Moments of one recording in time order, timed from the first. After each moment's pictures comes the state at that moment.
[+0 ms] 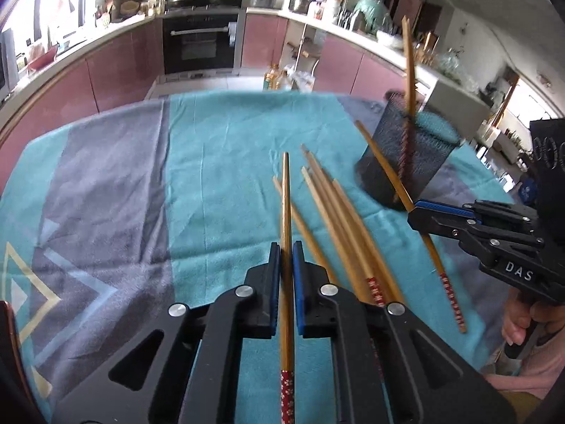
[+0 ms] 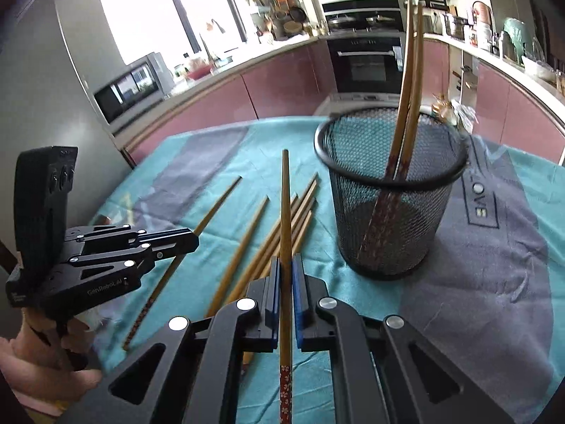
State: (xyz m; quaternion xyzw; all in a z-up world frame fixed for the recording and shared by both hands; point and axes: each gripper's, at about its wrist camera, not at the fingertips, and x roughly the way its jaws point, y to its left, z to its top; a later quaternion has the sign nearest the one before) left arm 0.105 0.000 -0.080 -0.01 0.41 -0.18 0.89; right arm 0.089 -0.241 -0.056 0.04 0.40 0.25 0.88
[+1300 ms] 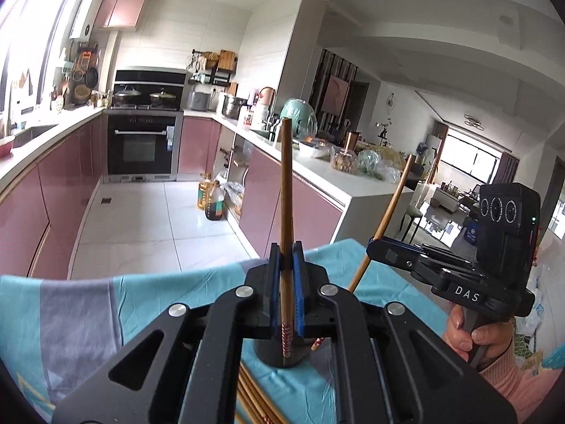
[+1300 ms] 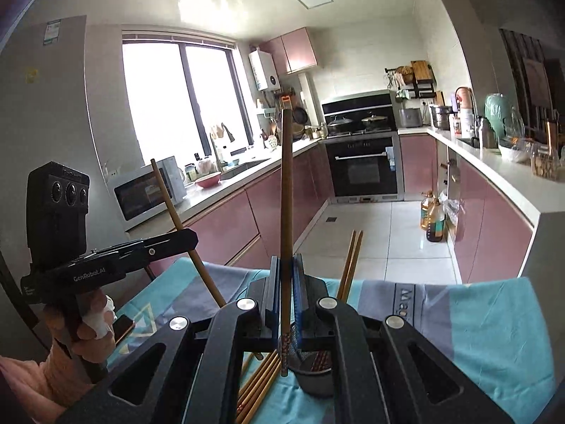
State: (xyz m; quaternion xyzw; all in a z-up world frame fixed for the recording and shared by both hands) left arm 0.113 -0.047 0.104 -0.05 0.22 -0.30 0.93; right arm 0.092 -0.313 0.086 0.07 0.20 0.24 0.95
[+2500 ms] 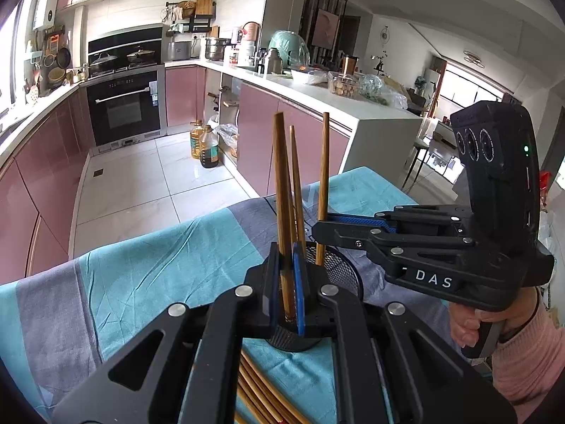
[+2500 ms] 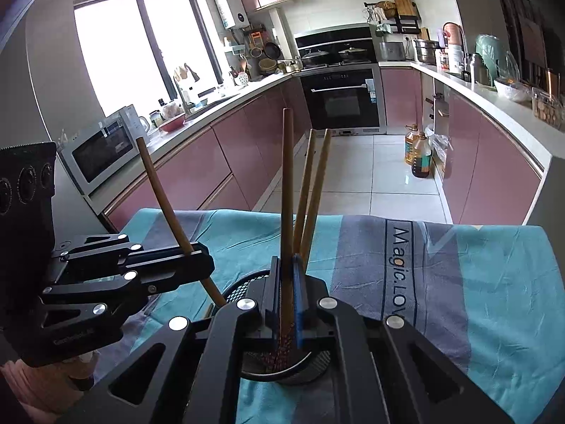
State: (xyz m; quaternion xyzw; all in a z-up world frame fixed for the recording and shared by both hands) left arm 0.184 -0.109 0.020 0.04 0.33 -0.32 0.89; right arm 0.163 -0.305 0.009 0.07 0.35 0.20 0.91
